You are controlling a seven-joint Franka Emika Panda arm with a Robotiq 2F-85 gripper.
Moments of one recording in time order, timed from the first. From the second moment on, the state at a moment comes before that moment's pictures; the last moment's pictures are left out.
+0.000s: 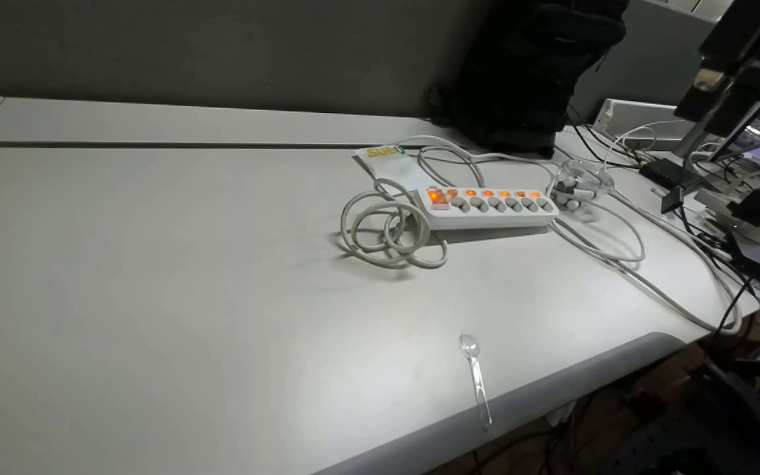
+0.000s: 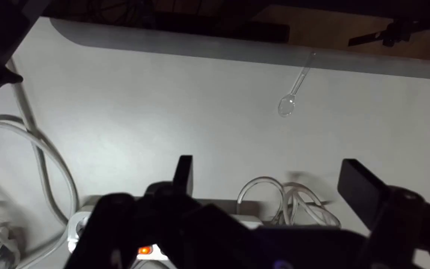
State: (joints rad) arm -0.12 -0.36 -0.36 -2.48 -0.04 1.97 -0.50
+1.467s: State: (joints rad) arm -0.16 0.08 -0.28 -2.21 0.11 2.38 -0.55
